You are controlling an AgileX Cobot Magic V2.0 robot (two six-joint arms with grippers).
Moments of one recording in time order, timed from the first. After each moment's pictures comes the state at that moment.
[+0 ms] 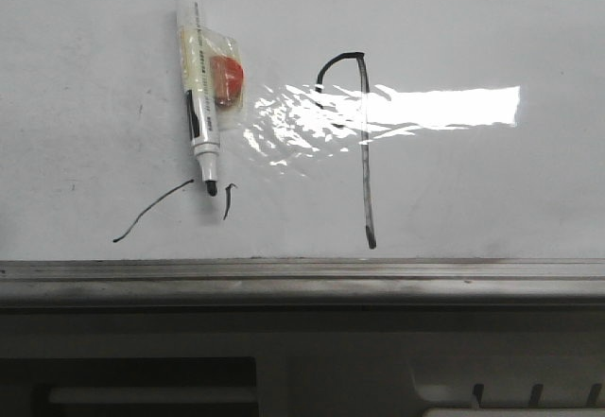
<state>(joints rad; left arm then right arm) -1.15 0.56 -0.34 -1.84 -0.48 1.47 0.80 0.40 -0.31 0.31 0.07 -0.37</state>
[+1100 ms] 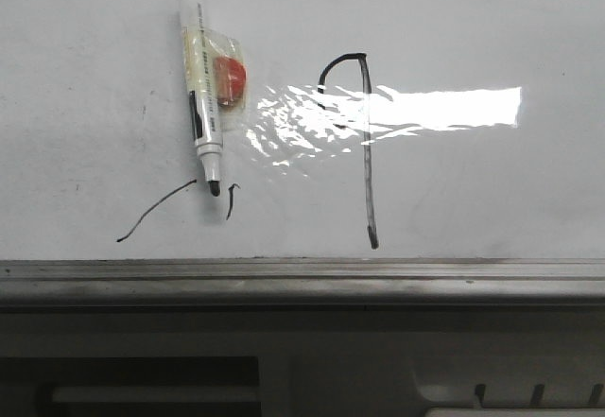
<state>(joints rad) -0.15 0.05 0.01 -0.16 0.26 0.10 0.80 0.40 -0.31 0.31 0.06 -0.37</state>
